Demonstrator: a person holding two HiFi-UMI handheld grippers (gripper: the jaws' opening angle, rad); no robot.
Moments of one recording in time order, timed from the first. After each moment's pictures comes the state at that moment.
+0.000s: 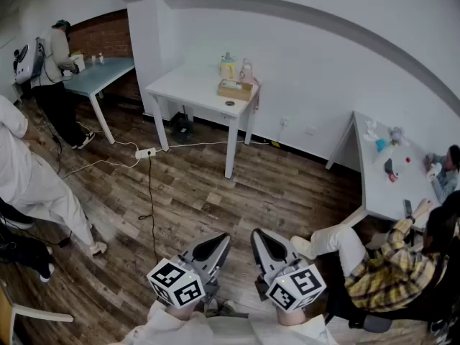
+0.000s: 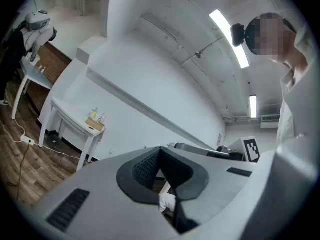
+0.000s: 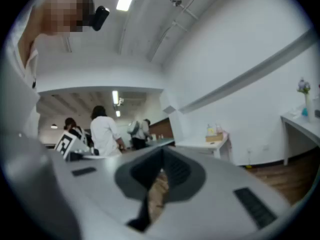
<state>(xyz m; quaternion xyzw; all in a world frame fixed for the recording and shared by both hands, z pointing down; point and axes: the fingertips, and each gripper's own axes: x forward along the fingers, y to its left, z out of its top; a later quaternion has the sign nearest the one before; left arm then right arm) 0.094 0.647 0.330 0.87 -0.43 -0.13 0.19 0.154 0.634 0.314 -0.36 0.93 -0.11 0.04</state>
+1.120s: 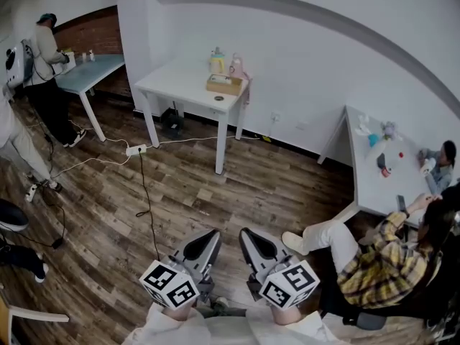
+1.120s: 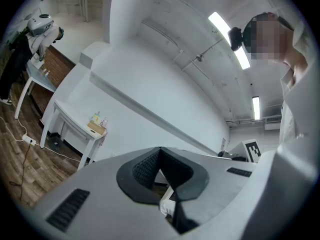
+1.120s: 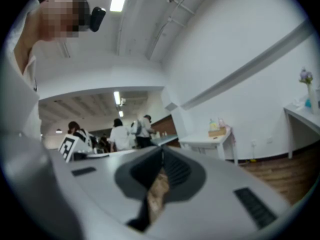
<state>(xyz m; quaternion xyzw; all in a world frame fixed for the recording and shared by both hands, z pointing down) 0.102 0.642 0.329 0.86 -0.45 -0.16 0.17 0.160 0.633 0.324 -0.33 0.93 -0.14 0.04</state>
